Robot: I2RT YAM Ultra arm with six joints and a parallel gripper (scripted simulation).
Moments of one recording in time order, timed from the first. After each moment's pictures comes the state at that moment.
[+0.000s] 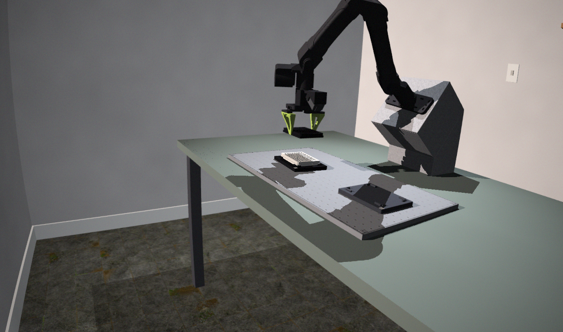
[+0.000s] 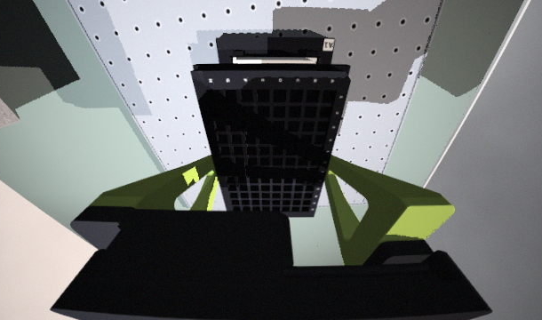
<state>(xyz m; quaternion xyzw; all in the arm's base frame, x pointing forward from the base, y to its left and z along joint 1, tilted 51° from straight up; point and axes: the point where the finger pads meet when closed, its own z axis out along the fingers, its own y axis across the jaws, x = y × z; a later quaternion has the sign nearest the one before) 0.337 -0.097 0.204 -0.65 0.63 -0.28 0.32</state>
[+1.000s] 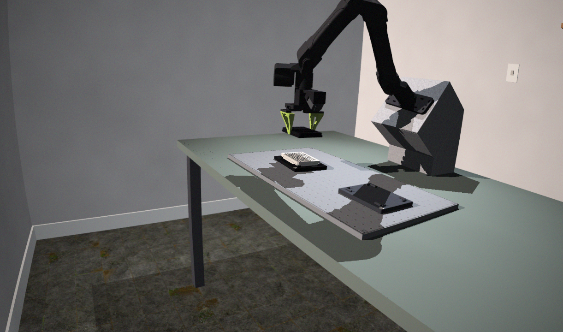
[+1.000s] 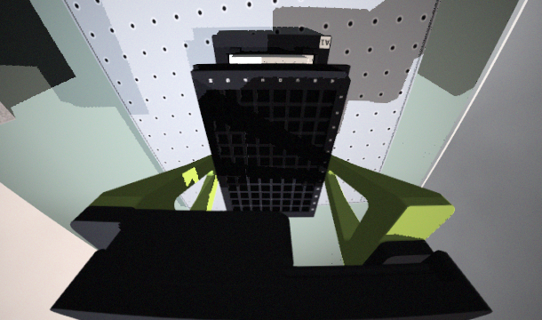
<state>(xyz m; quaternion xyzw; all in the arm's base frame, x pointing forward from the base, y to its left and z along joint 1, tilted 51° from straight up) 0.339 -0.099 0.207 -0.65 0.63 -0.28 0.32</state>
